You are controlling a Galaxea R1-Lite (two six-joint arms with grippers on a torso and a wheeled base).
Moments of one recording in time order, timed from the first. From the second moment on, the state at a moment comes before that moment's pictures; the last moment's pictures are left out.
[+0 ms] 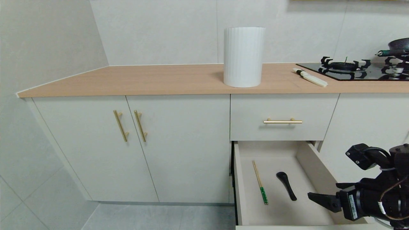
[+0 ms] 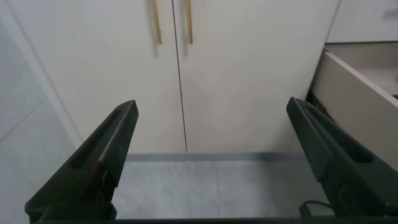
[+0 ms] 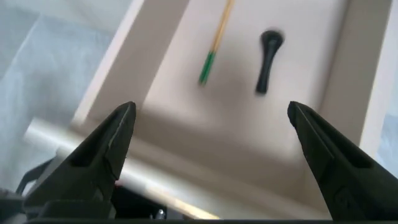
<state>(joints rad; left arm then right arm) -0.01 0.00 0.00 0.00 -0.02 0.00 0.38 1.36 -0.42 -0.29 0.03 0.11</state>
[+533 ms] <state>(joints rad) -0.01 0.00 0.00 0.00 -0.02 0.00 0.50 1.35 -0.42 -0.11 0.22 0.11</state>
